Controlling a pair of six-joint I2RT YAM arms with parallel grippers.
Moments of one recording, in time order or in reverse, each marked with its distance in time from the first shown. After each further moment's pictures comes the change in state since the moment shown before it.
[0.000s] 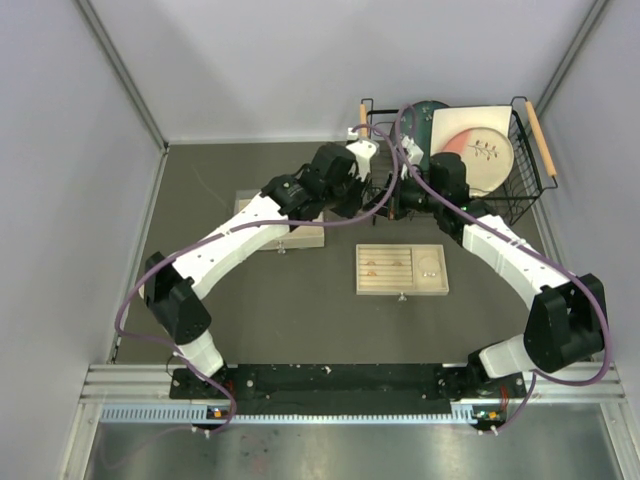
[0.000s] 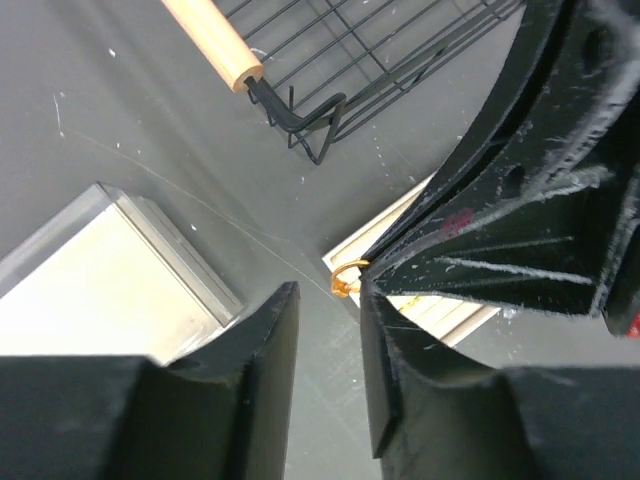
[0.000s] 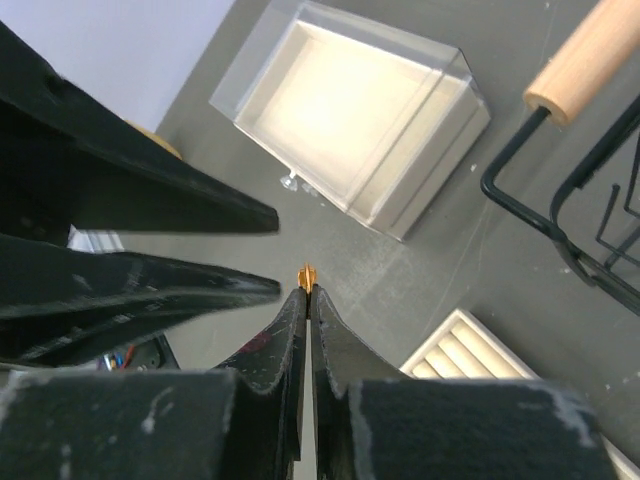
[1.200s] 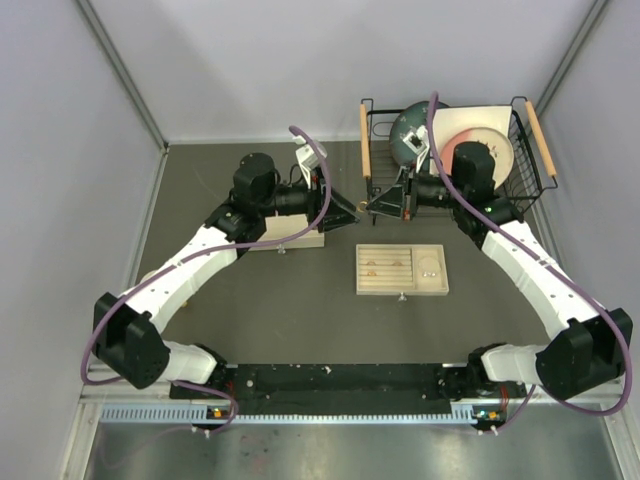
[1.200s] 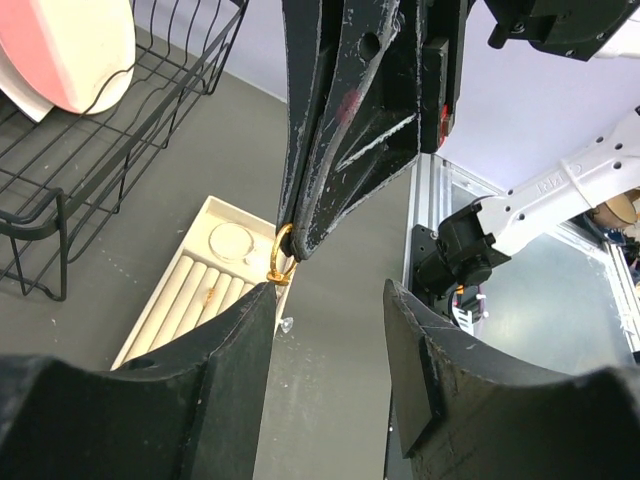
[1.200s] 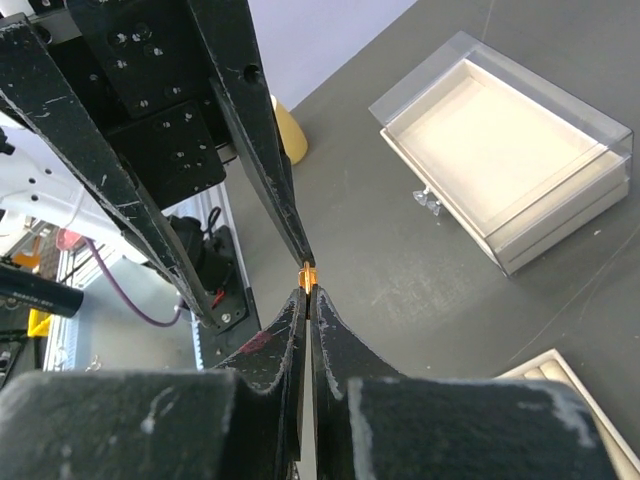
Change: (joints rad) left arm 0.250 -0.343 -0.510 0.687 0.958 -0.215; right arm -0.029 -0.142 0.079 -0.088 -0.282 -0.029
